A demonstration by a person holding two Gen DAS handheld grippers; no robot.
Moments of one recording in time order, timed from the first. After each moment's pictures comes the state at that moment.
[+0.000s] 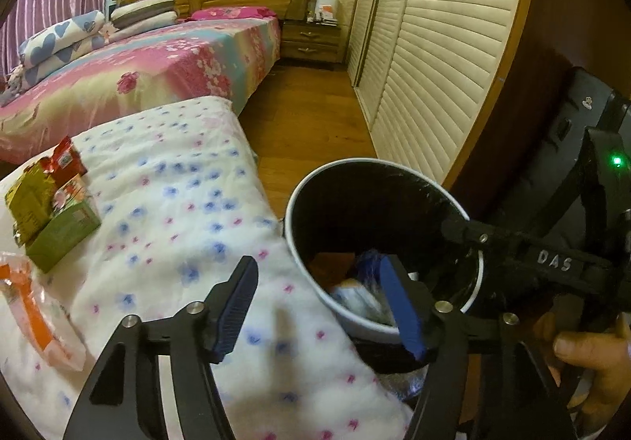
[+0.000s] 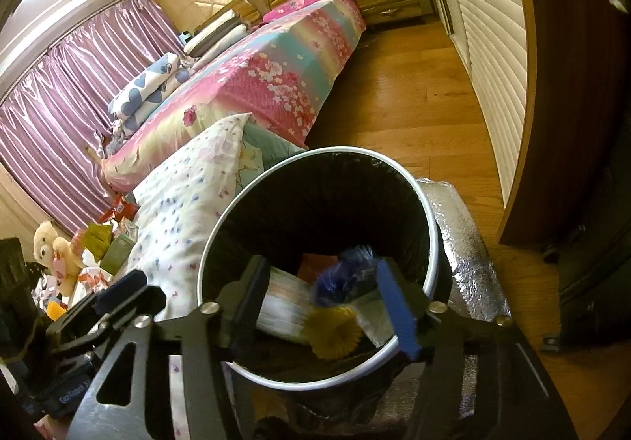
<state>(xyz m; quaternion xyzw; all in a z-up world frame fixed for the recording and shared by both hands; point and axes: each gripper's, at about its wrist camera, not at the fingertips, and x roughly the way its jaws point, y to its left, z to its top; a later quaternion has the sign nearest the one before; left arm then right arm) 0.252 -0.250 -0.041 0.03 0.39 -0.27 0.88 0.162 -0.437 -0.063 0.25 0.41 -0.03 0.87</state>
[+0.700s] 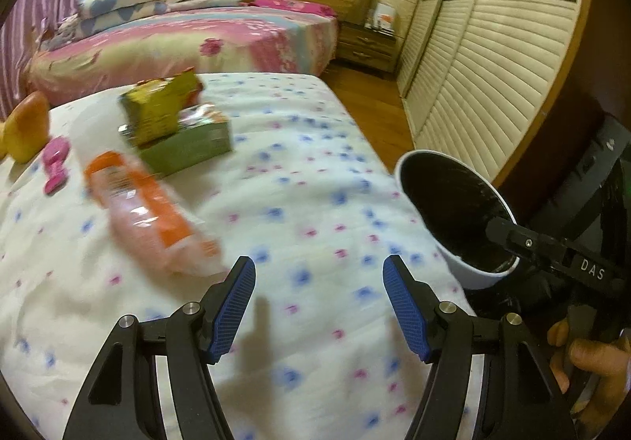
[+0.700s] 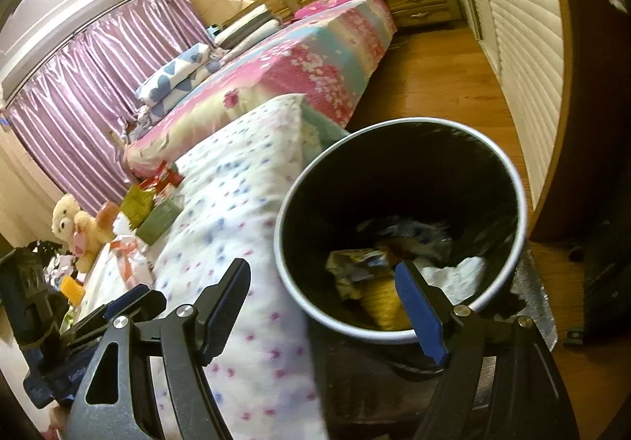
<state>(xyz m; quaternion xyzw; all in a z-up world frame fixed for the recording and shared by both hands) 0.221 -0.139 -0.040 -0.03 0.40 -0.20 0.89 0.149 -0.367 -0.059 0.24 0.40 0.02 0.88</state>
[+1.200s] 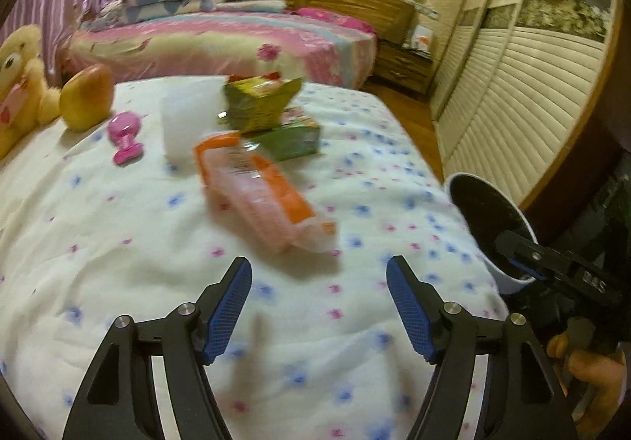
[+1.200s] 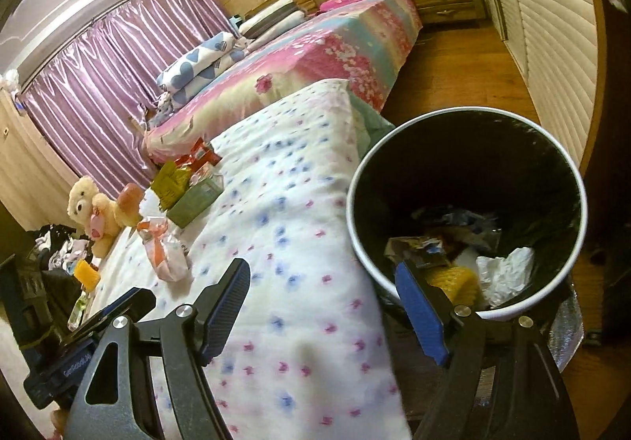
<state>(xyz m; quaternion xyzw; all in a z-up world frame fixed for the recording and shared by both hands) 0.204 -0.076 -0.036 -0.07 0.40 -0.13 0.91 0.155 -0.320 -0.056 0.23 0.41 0.06 0.88</state>
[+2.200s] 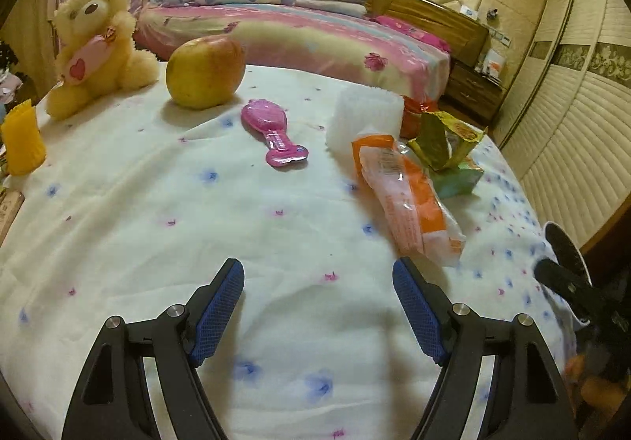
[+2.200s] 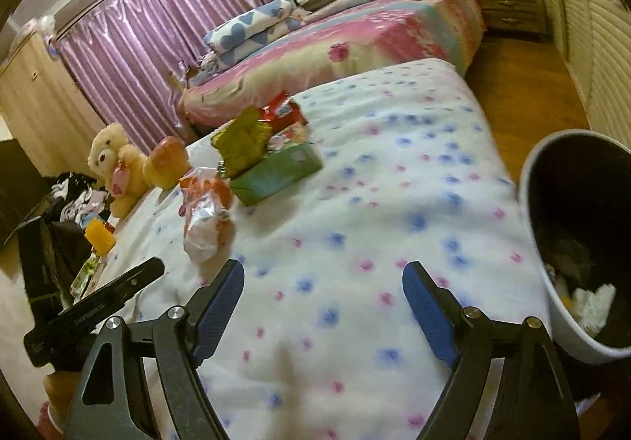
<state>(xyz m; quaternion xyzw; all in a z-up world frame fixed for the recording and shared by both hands) 0.228 0.022 -0.045 -0.11 0.40 -0.04 0.91 0.209 -0.215 -0.060 0.18 0.42 0.14 0.88</state>
